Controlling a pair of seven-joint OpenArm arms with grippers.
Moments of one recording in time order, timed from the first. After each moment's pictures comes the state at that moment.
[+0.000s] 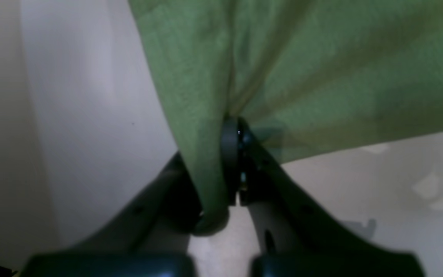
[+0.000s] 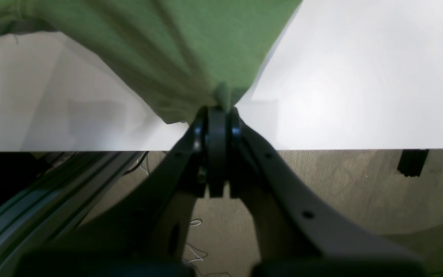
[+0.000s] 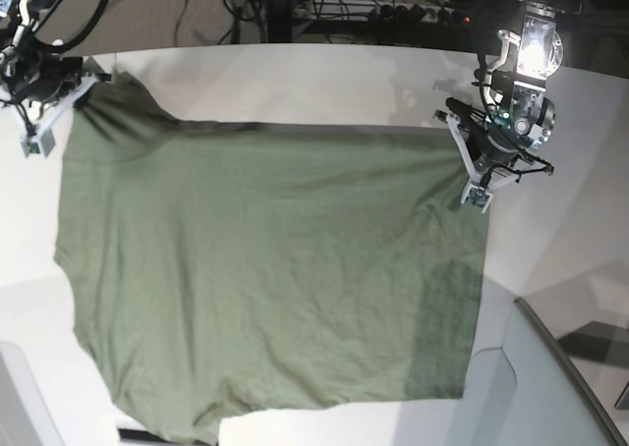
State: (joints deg) left arm 11.0 -20.4 2.2 88.7 4.8 -10.6 48.3; right arm -20.5 4.0 30.9 102.4 17.0 25.1 -69.6
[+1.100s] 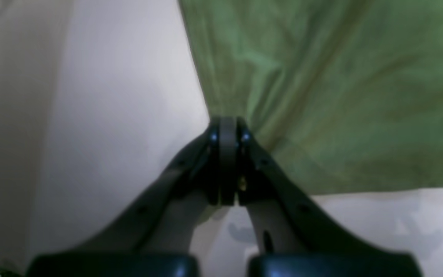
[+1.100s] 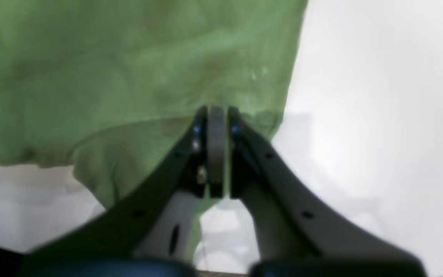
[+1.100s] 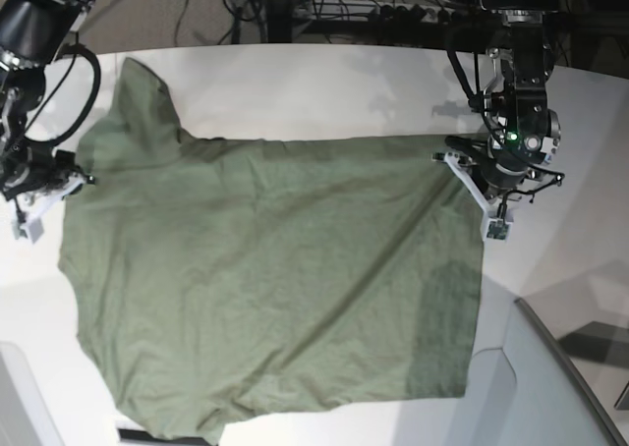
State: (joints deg) left arm 7.8 -10.8 -9.2 93.3 4.9 -10.6 48.7; right arm 2.7 9.0 31.3 76.7 16.2 24.9 -63.7
